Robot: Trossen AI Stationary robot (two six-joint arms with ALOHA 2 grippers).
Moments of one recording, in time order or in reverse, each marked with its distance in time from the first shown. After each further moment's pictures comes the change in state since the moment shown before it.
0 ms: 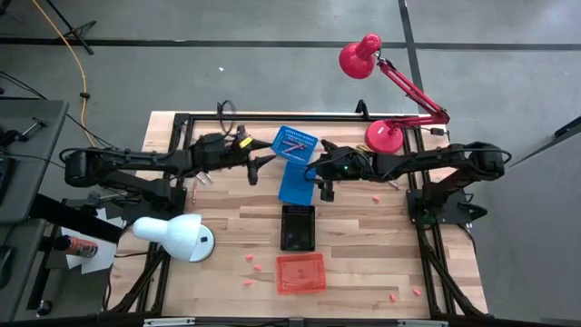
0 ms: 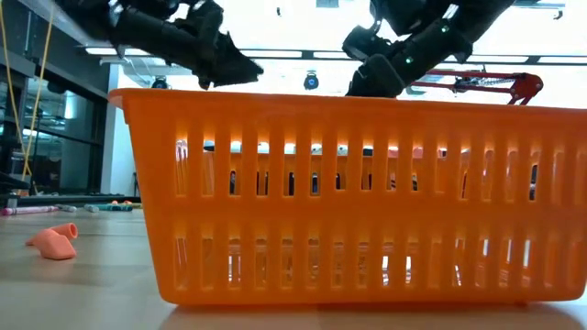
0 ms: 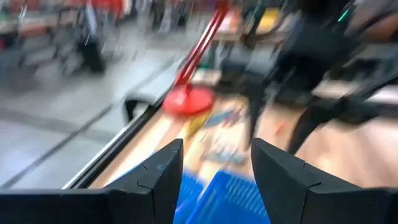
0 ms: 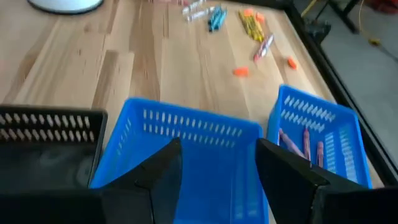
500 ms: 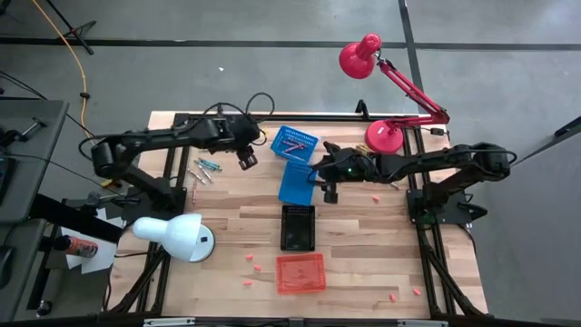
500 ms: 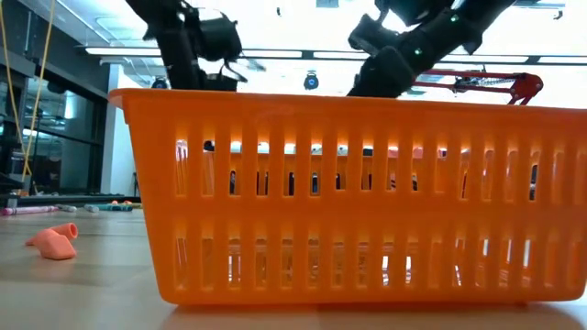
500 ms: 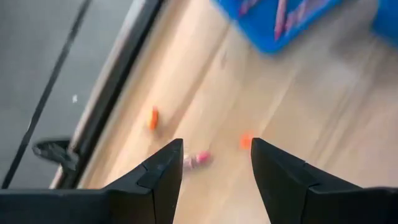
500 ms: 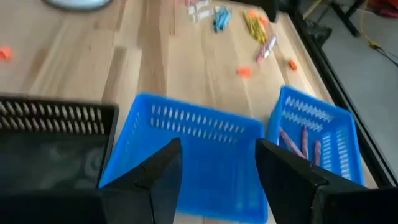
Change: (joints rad) left arm 0.170 0.297 0.422 -1.055 -0.275 0.048; right arm 0.040 -0.045 0.000 -0.066 0.039 -0.019
